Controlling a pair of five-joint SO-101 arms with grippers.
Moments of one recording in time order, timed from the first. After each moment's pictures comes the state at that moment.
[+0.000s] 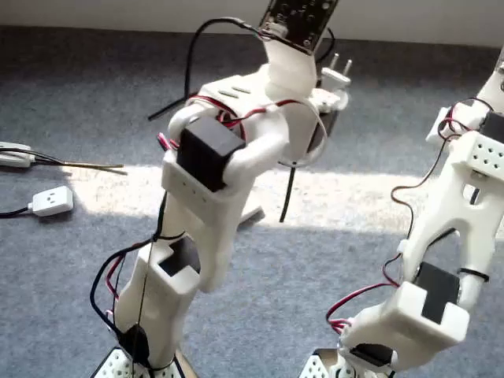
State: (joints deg) left arm 35.5 28.6 -93.8 101.3 8.7; right arm 20.6 3.6 -15.9 70.1 1.2
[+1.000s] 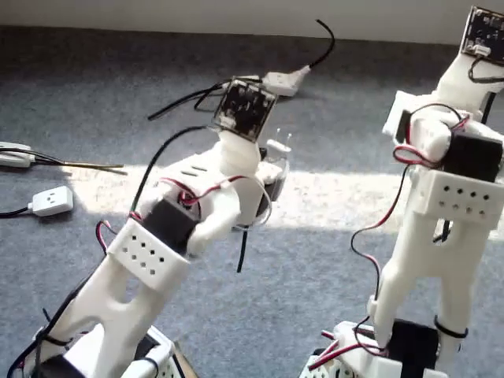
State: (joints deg) left arm 30.1 -36.7 29.0 50.2 9.3; right arm 6.9 -18.5 -16.0 81.7 -4.3
